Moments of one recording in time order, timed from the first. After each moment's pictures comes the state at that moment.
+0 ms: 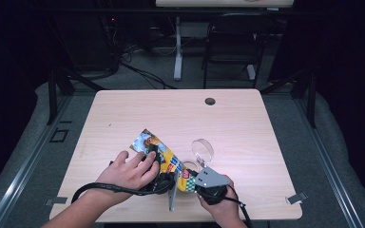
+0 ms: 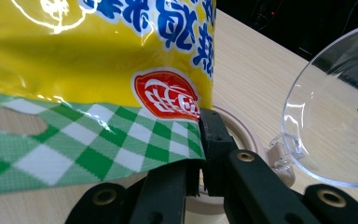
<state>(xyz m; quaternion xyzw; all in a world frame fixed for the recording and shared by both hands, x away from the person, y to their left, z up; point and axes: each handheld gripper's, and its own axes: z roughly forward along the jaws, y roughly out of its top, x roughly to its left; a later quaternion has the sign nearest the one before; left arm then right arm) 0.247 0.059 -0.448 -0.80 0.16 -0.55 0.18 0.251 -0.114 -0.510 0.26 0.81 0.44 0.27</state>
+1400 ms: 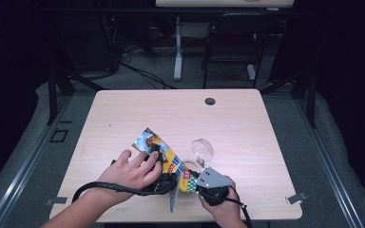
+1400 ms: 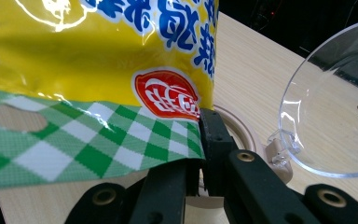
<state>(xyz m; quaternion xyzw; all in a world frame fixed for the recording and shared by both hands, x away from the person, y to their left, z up) 0.245 0.054 -0.443 -0.80 0.18 -0.55 0.18 0.248 -0.118 -0.508 0.27 0.81 0.45 0.27</state>
